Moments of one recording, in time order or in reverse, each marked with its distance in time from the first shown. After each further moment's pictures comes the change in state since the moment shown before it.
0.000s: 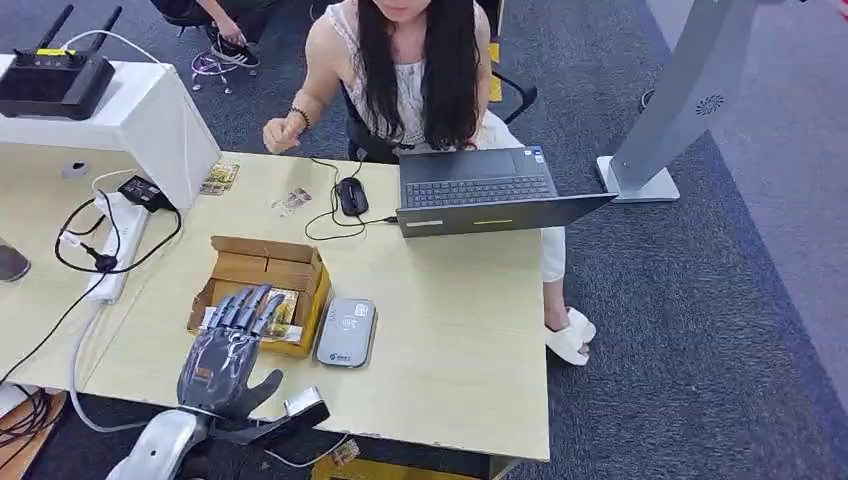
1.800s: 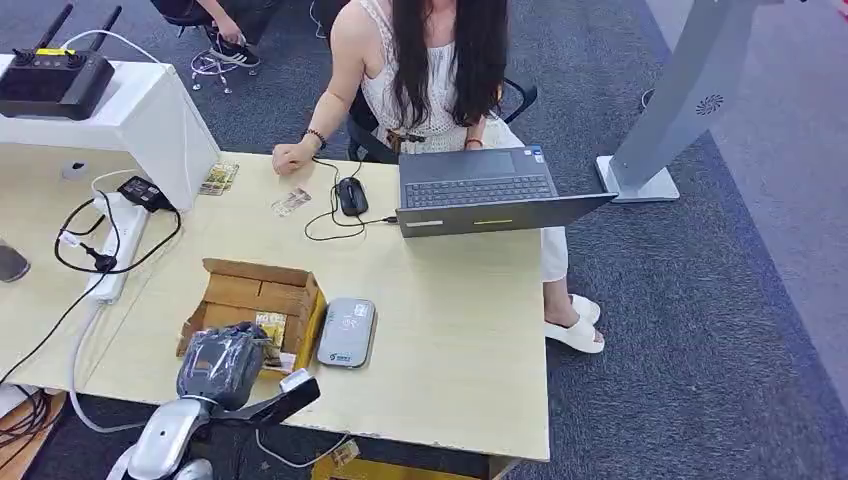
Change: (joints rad) left arm -0.057 -0.024 0.058 0.185 0.001 -0.032 0.028; right arm -0.005 0.000 0.000 0.000 0.040 0.000 0.016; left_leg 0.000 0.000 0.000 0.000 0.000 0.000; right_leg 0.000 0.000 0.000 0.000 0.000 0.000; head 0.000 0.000
